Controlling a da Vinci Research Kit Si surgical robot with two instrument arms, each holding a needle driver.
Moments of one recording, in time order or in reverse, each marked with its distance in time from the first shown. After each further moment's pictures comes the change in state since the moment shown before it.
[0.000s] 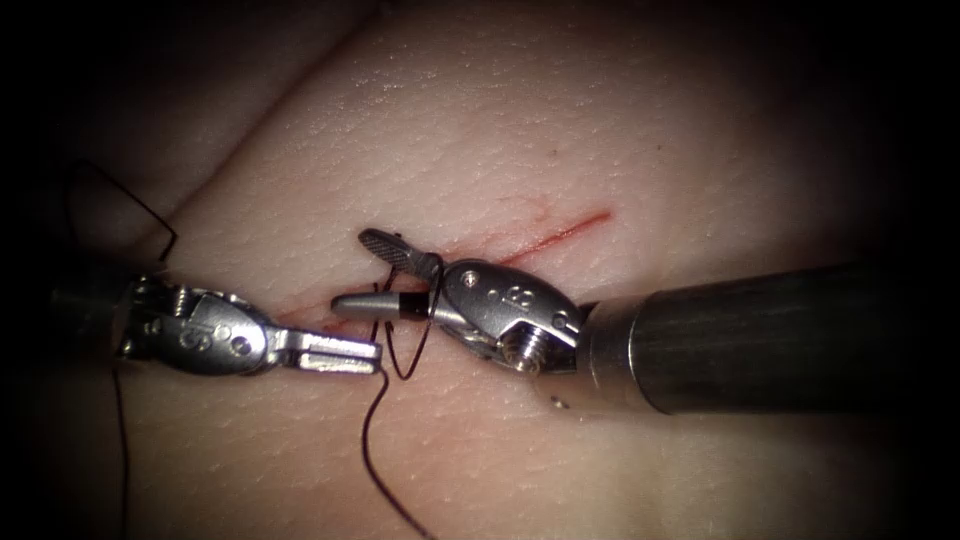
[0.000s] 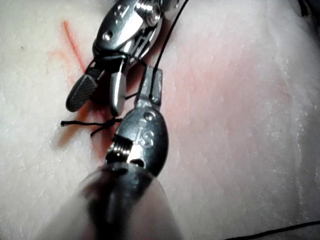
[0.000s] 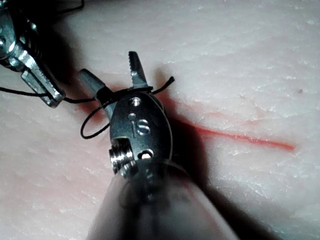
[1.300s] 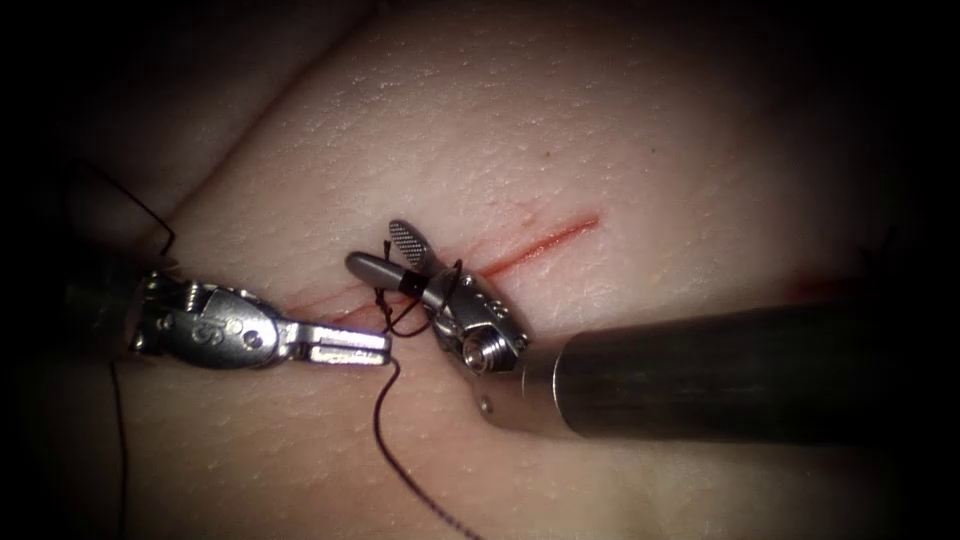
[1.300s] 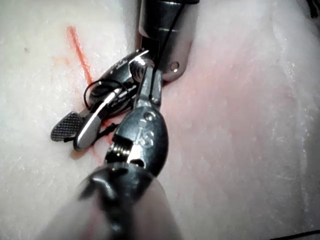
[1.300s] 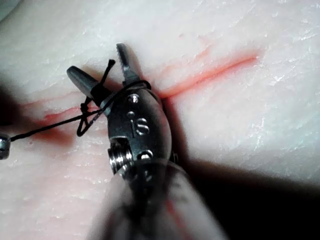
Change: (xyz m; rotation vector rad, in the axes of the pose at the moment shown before) right arm -0.010 0.005 0.002 -0.182 0.089 0.376; left arm 0.000 0.000 0.001 0.011 -0.007 -0.003
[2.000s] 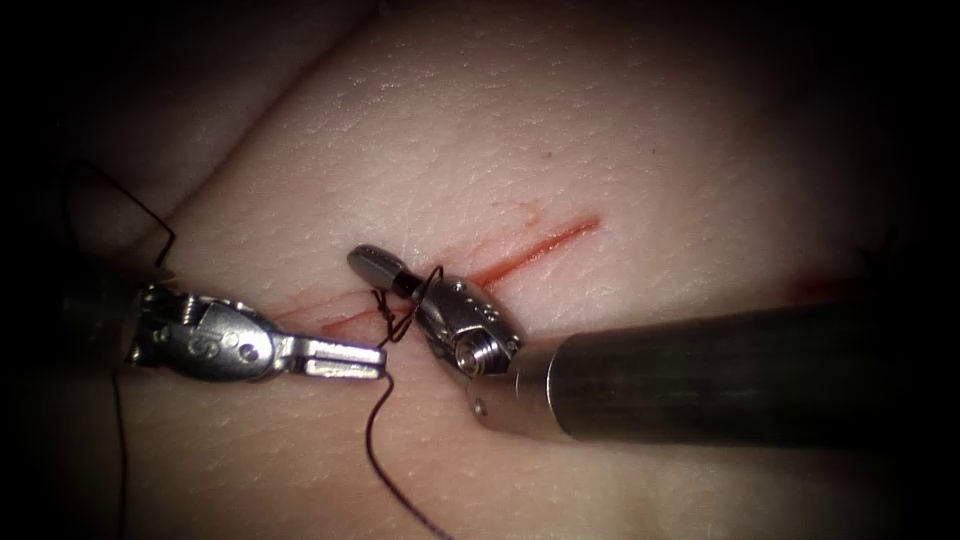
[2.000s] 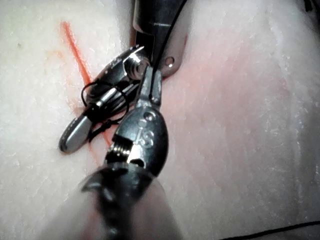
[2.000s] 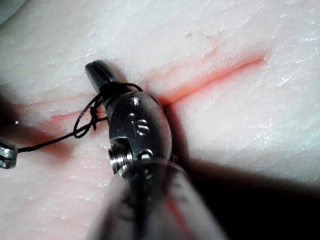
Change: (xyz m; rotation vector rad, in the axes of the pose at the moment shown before) right arm 0.001 -0.001 0.000 0.004 0.001 -0.026; left arm -0.001 0.001 0.000 -0.006 -0.001 0.012
